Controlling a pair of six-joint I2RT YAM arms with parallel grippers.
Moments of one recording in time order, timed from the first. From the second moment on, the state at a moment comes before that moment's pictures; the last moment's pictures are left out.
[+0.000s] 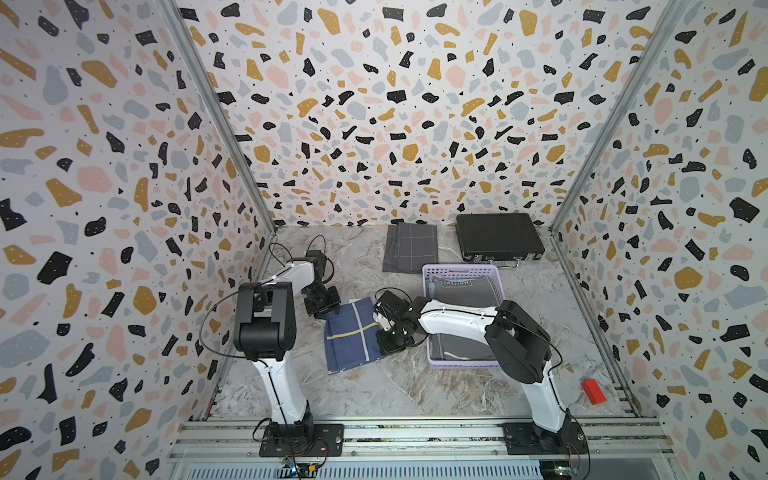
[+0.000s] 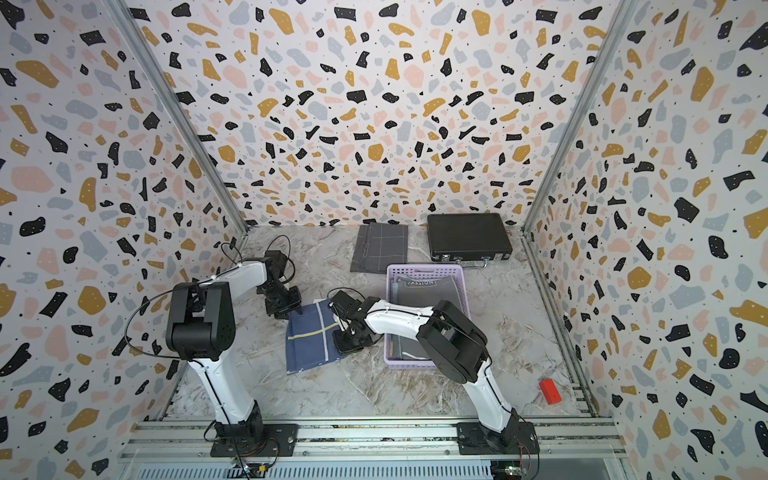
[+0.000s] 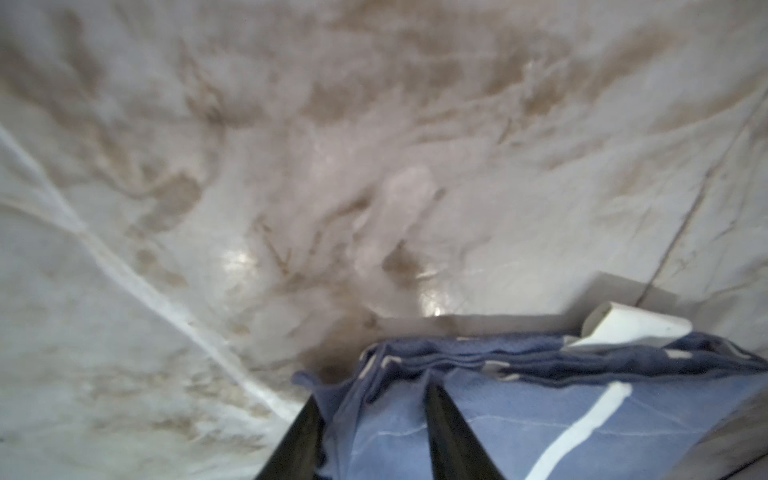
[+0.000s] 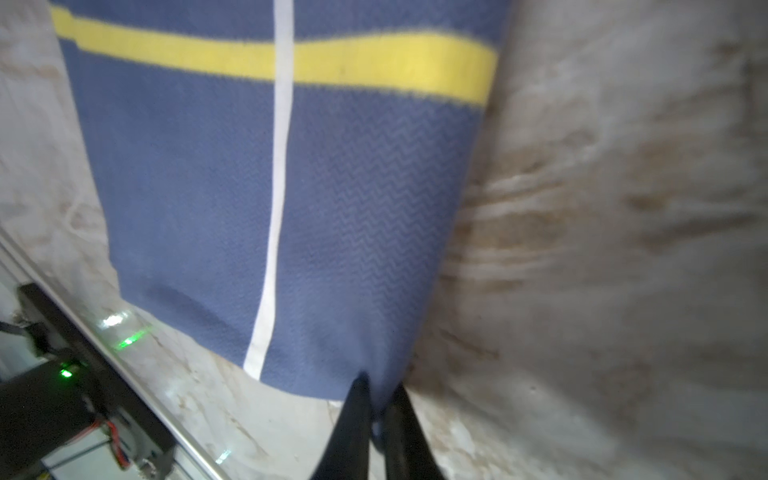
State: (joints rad) left arm -0.01 1.95 1.31 -0.91 0.17 -0.40; right arm 1.01 2.09 1.50 -0.61 -0.32 0.56
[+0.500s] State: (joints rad) left arm -0.18 1.62 1.26 -0.92 0.14 -0.43; right arm 1.02 1.82 1.42 -0.68 -0.14 0.56
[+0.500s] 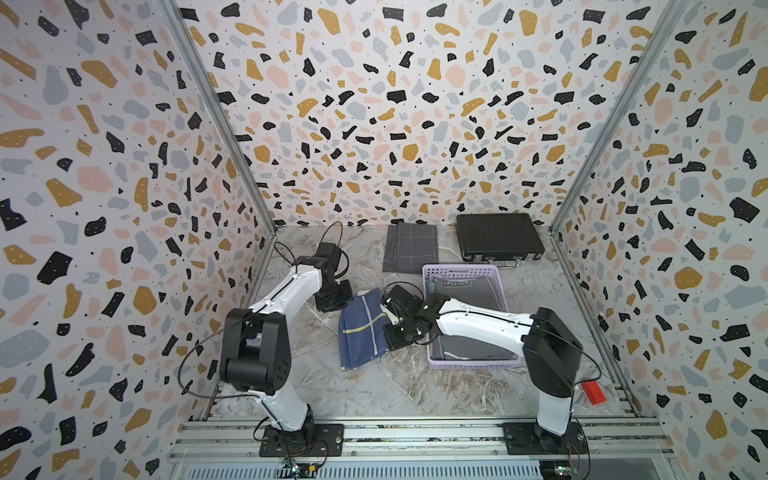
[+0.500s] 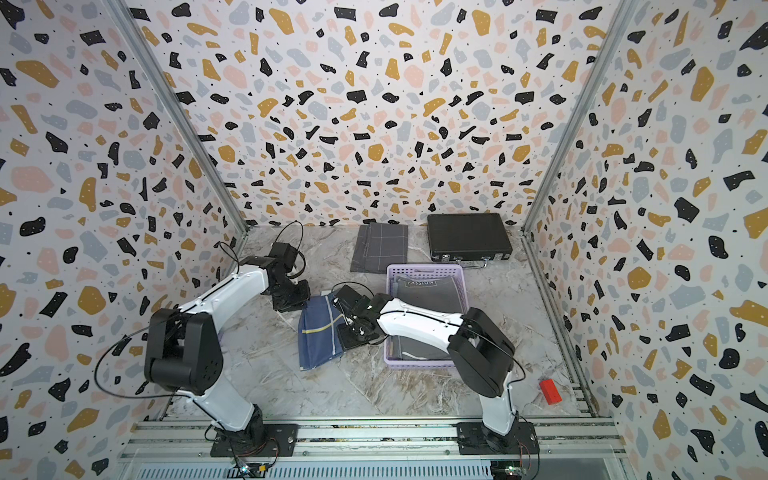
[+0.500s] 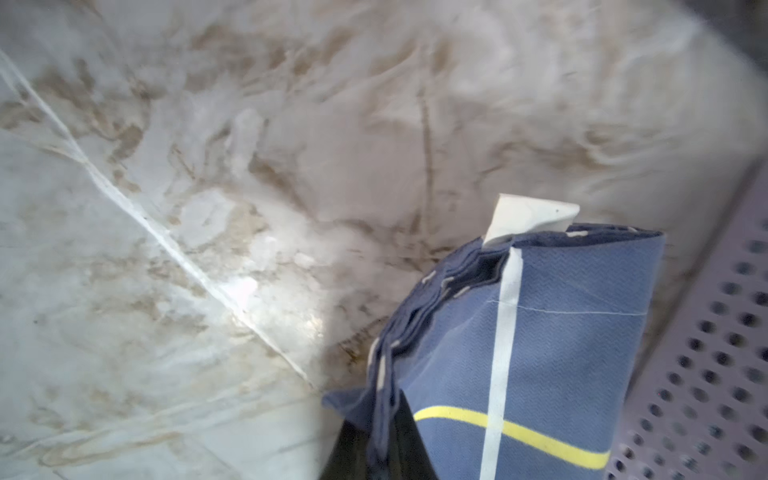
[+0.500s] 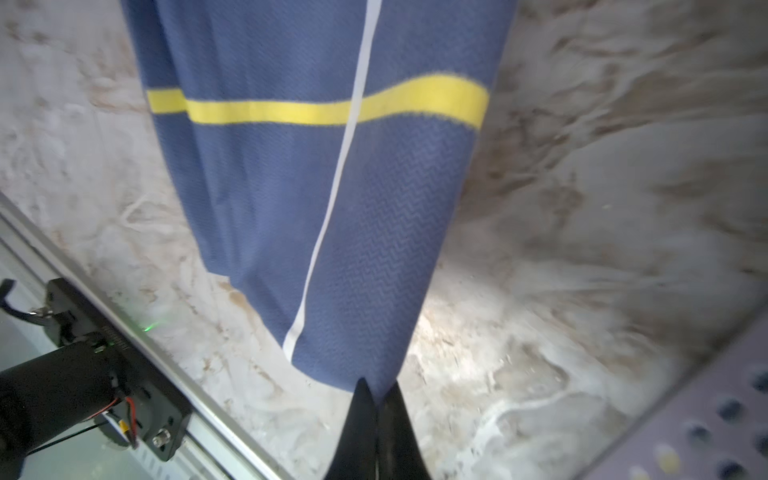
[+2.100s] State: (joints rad) left arm -0.74 2.18 1.88 -0.76 0.23 -0.60; right arm 0.43 1.16 0.80 -0.93 0.12 0.47
